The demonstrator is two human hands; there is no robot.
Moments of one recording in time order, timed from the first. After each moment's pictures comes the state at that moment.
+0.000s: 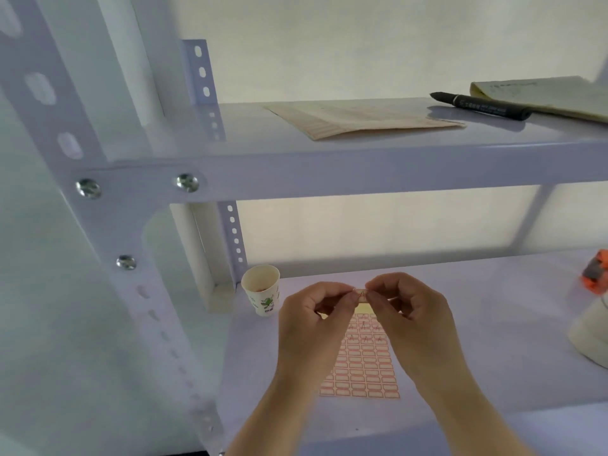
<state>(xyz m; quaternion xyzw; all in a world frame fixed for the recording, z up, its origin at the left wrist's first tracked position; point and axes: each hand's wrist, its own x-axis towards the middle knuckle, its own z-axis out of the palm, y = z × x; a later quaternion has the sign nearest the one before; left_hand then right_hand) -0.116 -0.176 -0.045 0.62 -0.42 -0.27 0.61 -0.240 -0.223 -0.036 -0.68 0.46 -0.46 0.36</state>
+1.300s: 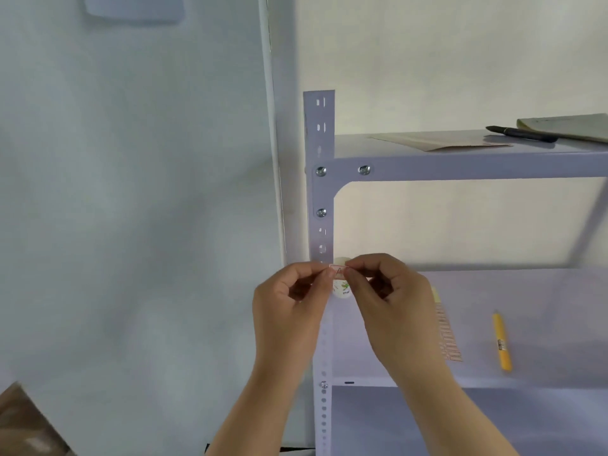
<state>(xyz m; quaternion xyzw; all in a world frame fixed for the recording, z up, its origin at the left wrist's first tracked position) -0.044 0.004 0.006 0.58 -0.38 -0.10 0.71 -0.154 -0.053 0.017 -0.68 0.31 -0.53 0.40</state>
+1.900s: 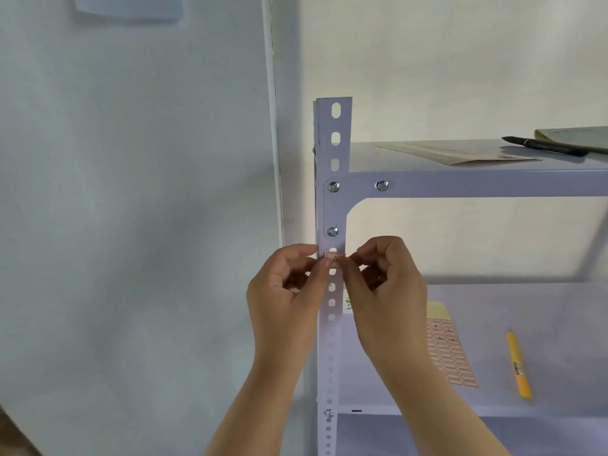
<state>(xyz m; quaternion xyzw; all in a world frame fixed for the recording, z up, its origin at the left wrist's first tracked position) -0.012 -0.029 0.017 0.54 -0.37 -0.06 0.75 -0.111 -0.076 0.030 -0.66 0.31 -0.58 0.36</state>
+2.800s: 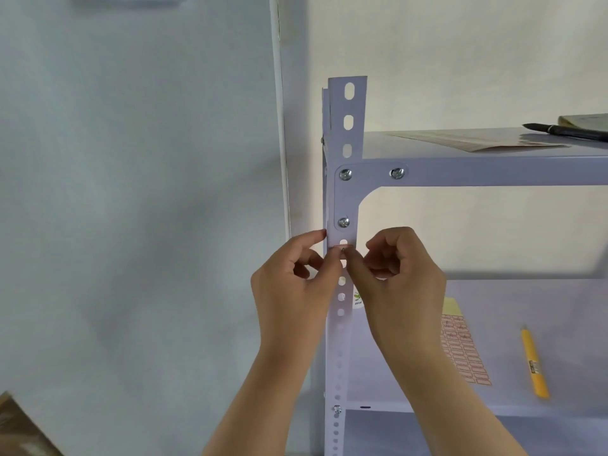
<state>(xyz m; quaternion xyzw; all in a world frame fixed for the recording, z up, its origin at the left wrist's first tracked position) -0.004 -0.036 0.019 0.60 -0.42 0.04 0.68 -0.103 -0.086 0.026 -0.67 0.31 -0.60 0.30</state>
